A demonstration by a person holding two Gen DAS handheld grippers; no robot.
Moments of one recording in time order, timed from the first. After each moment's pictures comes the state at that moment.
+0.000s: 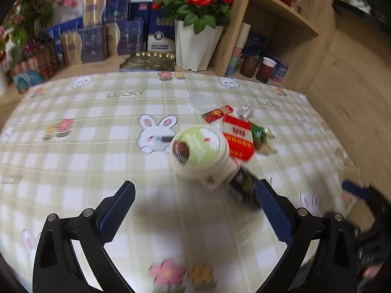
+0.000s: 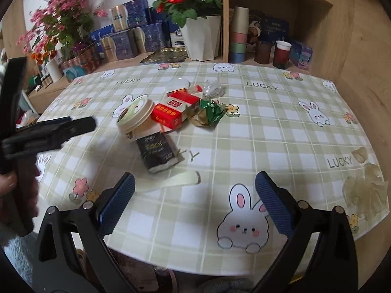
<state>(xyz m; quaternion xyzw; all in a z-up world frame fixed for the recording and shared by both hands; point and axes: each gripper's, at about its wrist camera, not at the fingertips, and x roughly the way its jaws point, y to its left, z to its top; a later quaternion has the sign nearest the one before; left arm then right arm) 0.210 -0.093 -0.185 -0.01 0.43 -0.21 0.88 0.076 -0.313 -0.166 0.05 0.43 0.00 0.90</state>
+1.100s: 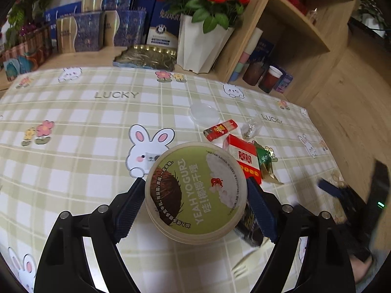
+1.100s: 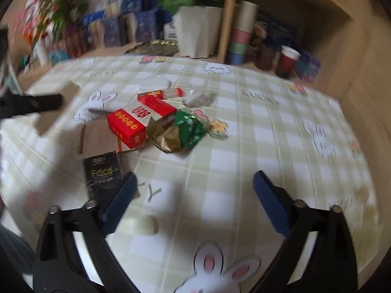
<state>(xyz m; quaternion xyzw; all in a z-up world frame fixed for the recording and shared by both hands) 0.253 -0.092 -0.188 -0.06 0.44 -0.22 0.87 0.162 -0.330 -0.207 -0.05 0.44 -0.01 0.90</state>
